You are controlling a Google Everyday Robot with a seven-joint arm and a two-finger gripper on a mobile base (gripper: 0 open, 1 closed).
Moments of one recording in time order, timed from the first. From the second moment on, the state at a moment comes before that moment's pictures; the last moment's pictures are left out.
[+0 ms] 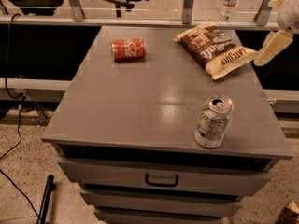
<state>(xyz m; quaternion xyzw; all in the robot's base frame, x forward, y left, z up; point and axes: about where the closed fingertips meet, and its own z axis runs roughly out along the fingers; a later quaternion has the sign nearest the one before) 0.679 -0.341 0.957 -0.57 0.75 -0.13 0.32</state>
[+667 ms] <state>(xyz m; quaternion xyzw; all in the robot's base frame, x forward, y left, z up) 0.710 -0.324 0.908 -0.56 0.76 -0.07 0.33</state>
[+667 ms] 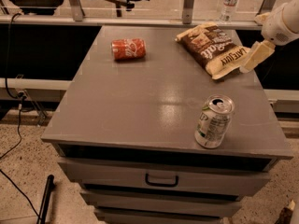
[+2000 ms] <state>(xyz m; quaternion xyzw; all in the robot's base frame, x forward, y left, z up) 0.705 -0.304 0.881 -0.56 0.74 0.04 0.37</state>
